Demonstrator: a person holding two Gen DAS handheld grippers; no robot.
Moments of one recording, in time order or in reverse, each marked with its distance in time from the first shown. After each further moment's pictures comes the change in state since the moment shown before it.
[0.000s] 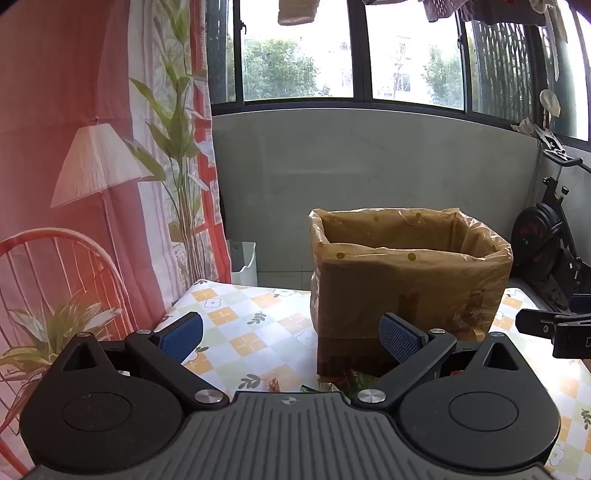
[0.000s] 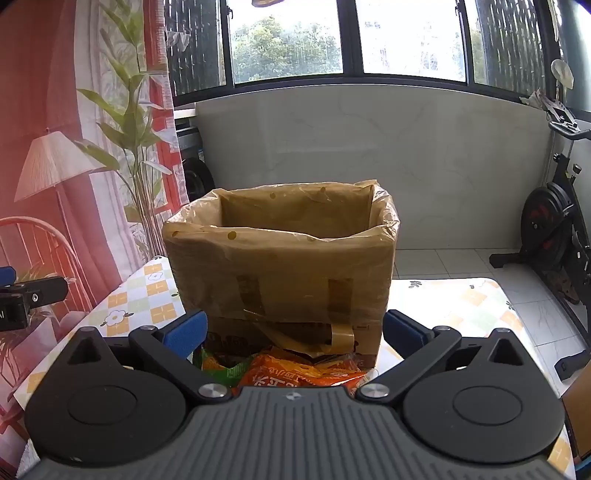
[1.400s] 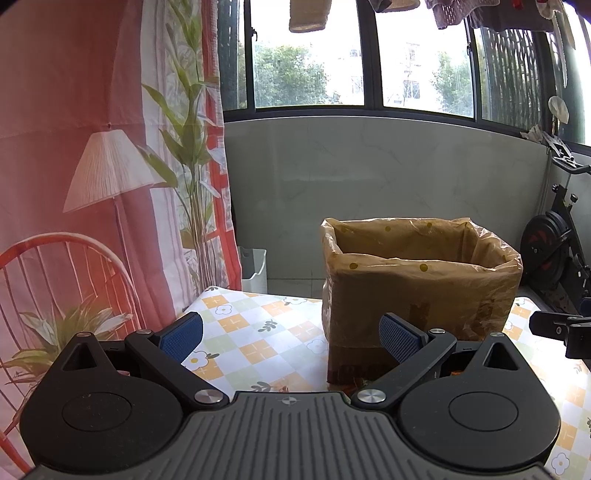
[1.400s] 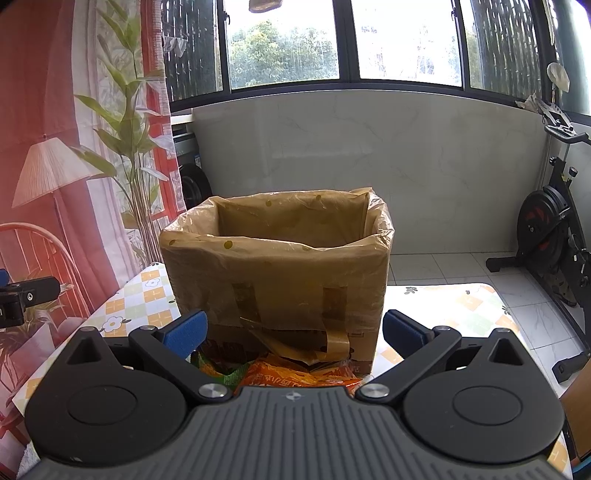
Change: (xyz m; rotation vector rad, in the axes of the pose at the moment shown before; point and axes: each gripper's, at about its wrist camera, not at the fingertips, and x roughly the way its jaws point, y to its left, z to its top) left arm -0.004 0.001 0.002 -0.015 -0.020 0.036; right arm -0.001 -0.002 0.002 0.002 -0.011 -0.007
